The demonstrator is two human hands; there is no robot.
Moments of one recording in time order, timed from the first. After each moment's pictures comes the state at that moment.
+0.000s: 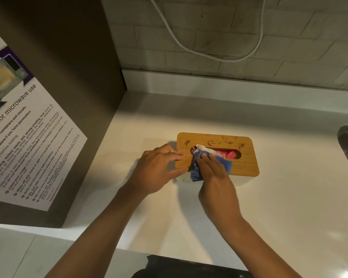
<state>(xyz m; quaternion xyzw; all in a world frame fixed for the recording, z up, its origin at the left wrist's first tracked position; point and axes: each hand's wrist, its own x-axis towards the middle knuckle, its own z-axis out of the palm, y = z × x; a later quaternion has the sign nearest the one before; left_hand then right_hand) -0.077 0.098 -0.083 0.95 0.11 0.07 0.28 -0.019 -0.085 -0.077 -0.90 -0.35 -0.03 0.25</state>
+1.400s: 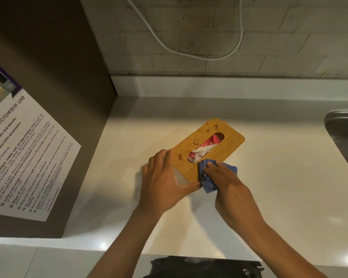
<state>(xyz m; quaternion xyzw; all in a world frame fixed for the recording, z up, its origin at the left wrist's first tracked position) -0.089 0.045 -0.098 0.96 0.23 0.09 0.16 -0.023 -0.140 -0.079 -0.90 -0.37 0.01 0.25</state>
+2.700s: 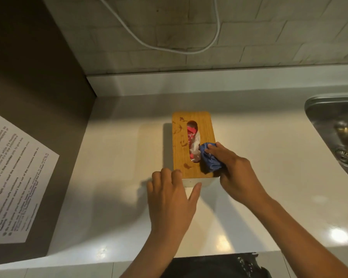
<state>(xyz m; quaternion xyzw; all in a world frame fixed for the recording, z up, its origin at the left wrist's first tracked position) -0.097 -0.024 -0.087 0.96 0.23 0.15 0.10 0.026 -0.157 -0.061 -0.89 -0.31 0.05 0.32</state>
